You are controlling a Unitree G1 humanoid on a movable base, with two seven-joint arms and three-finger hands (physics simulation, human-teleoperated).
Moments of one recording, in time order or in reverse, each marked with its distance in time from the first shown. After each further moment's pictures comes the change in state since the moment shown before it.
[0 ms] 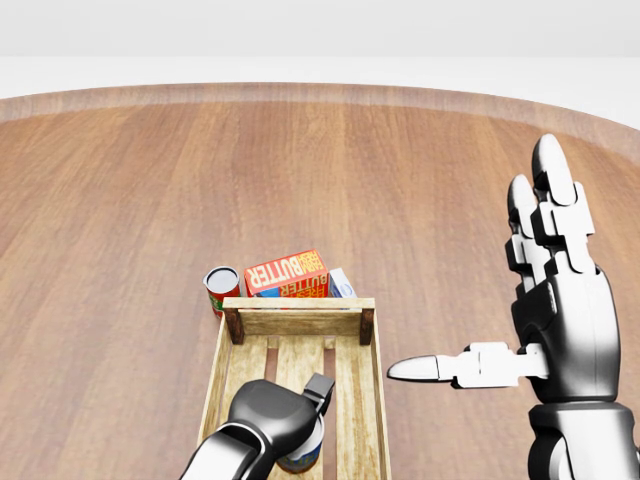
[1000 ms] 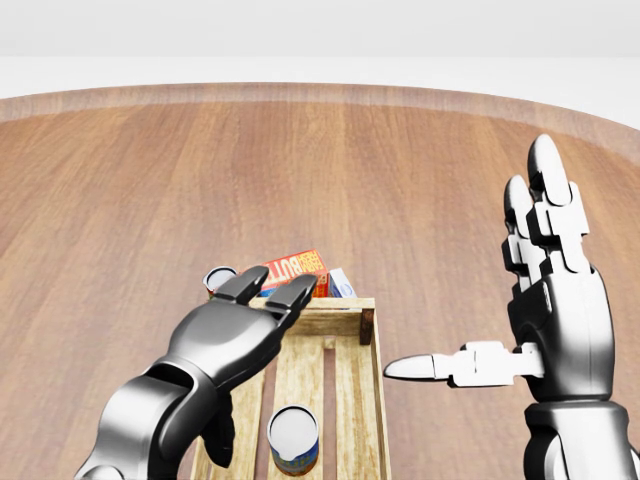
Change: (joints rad) left arm 0.032 0.052 0.129 -0.565 -0.239 0.000 -0.283; right arm -0.004 0.002 0.010 0.009 -0.006 0.000 -0.008
